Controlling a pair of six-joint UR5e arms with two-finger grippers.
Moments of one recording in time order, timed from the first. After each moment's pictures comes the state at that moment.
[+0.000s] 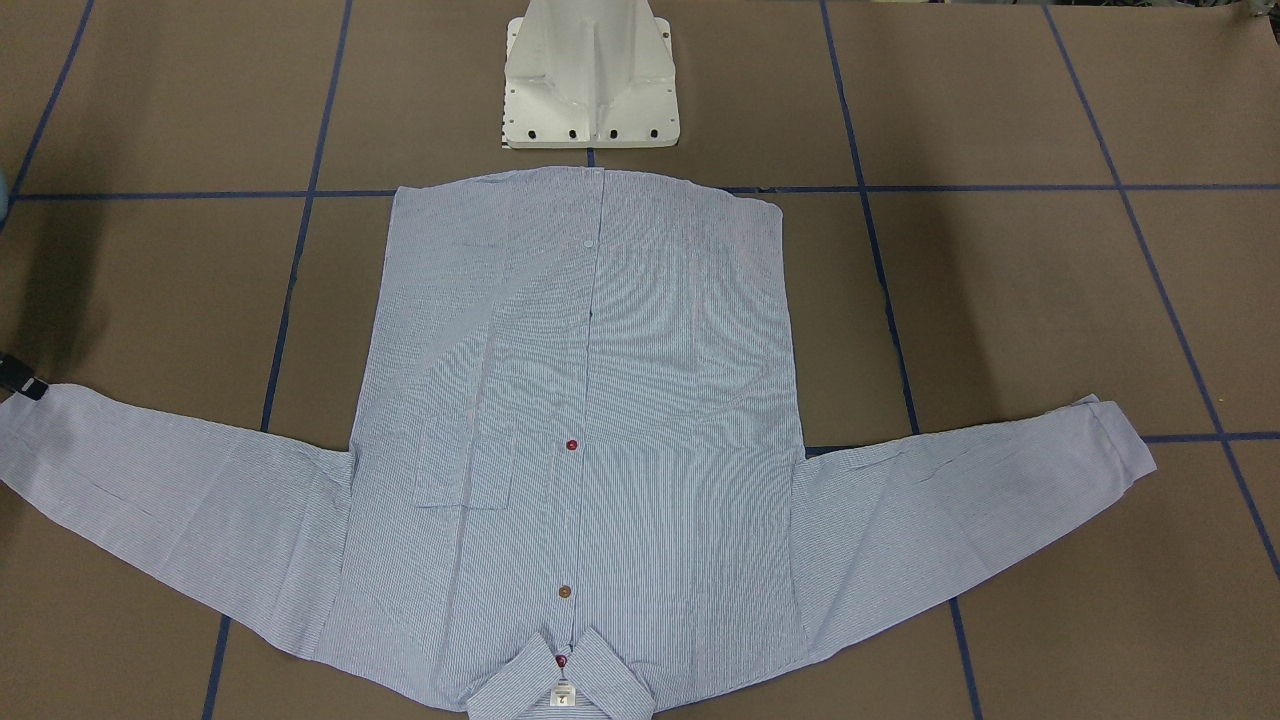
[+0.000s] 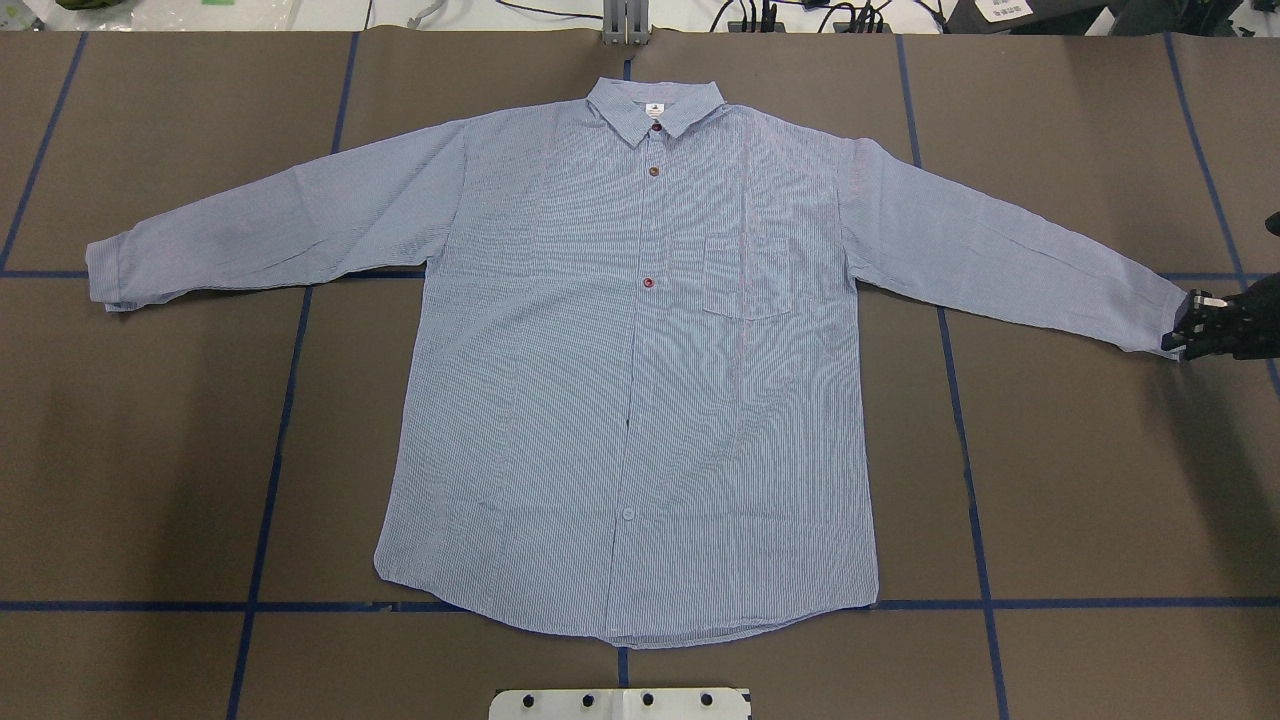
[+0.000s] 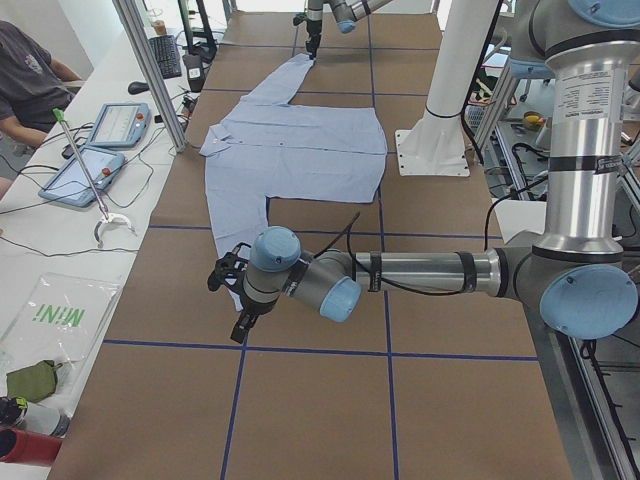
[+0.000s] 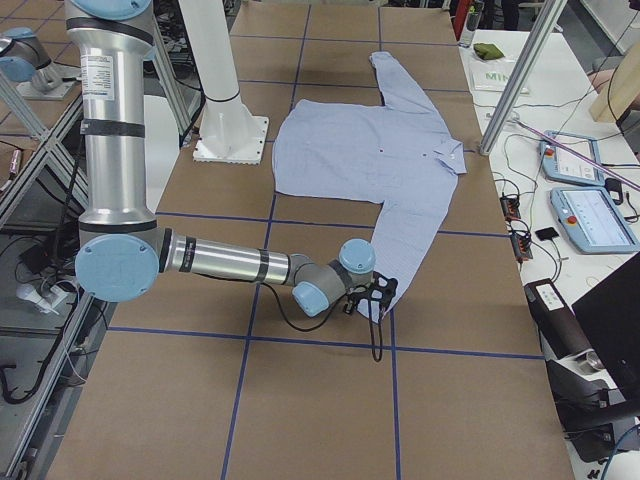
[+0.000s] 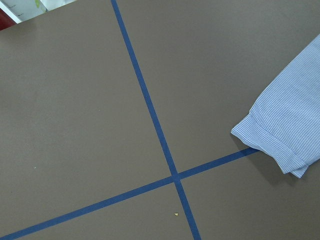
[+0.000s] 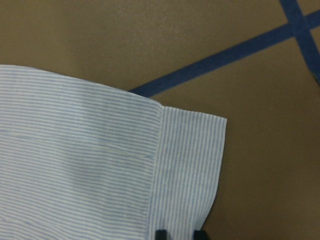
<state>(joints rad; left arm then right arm) -1.51 -1.54 -1.57 -2.09 -2.27 -0.02 1.14 -1.59 1.35 -0.78 2.30 1.07</state>
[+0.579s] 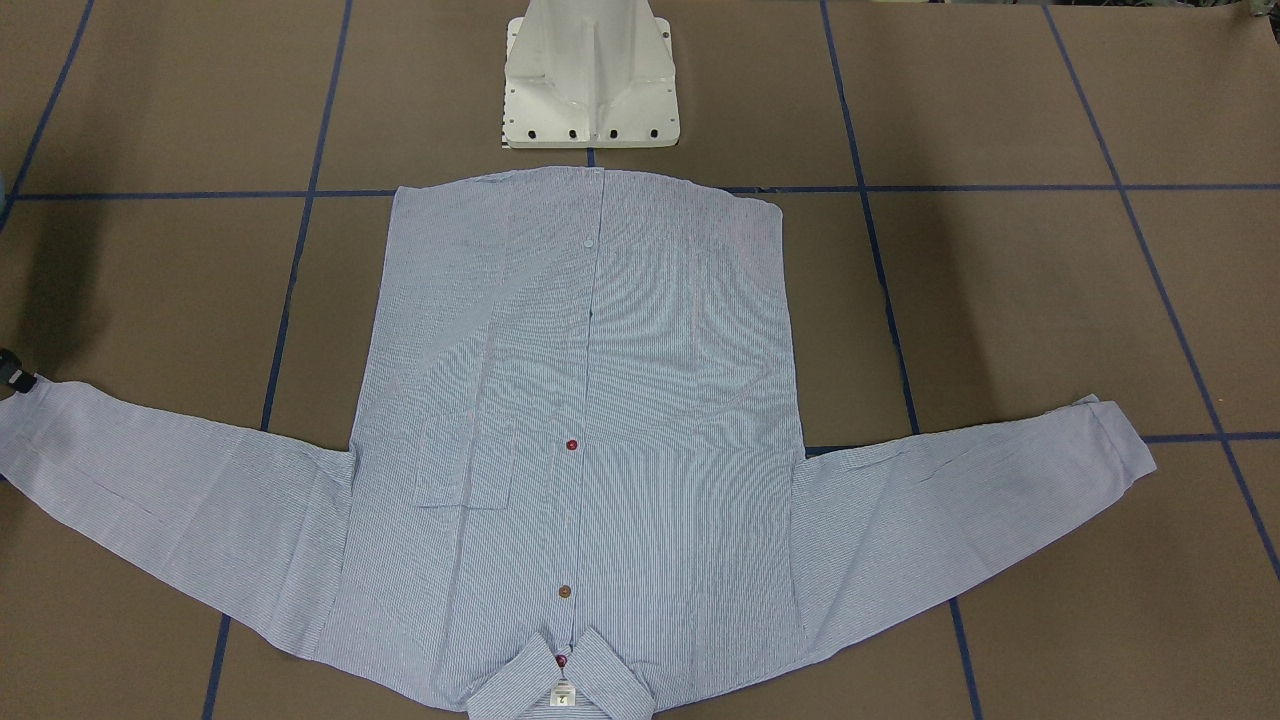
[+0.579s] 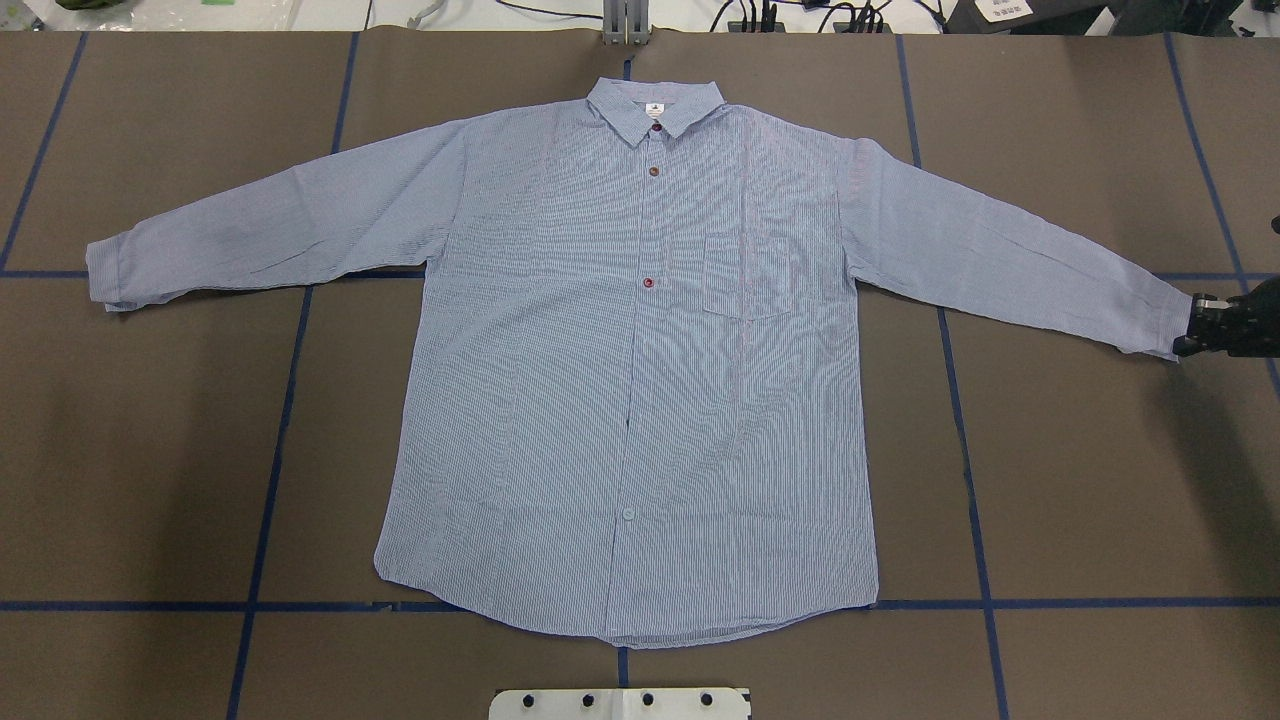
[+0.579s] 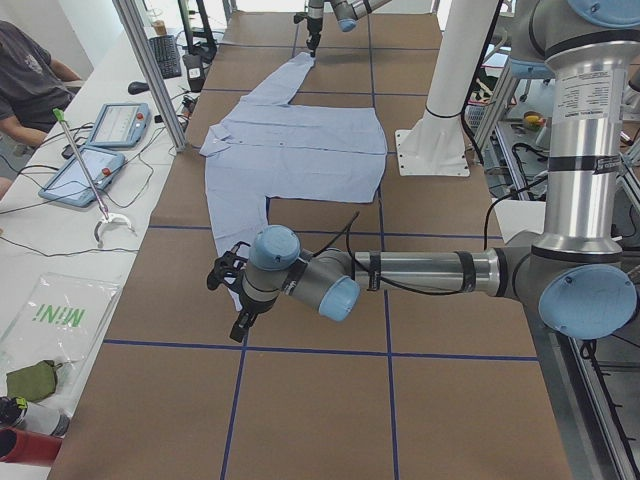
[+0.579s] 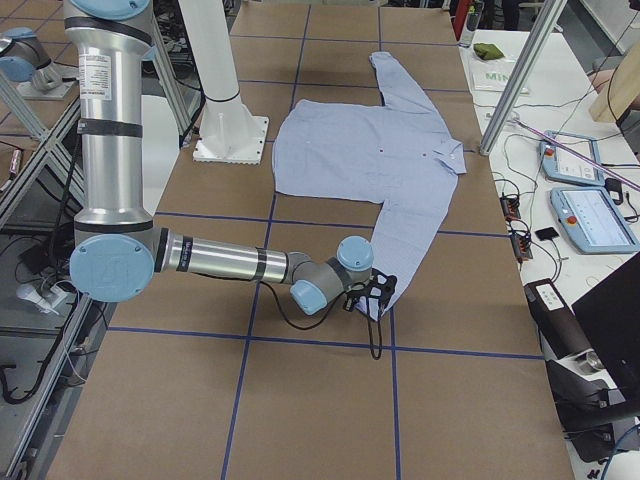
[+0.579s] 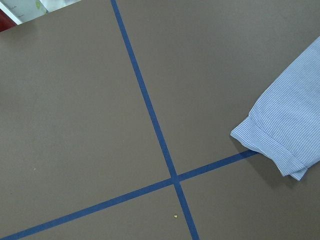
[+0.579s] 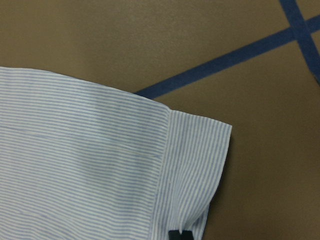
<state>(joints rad) -1.51 -1.54 -1.57 -2.09 -2.27 -0.03 1.16 -1.60 1.41 -0.78 2.31 1.07</state>
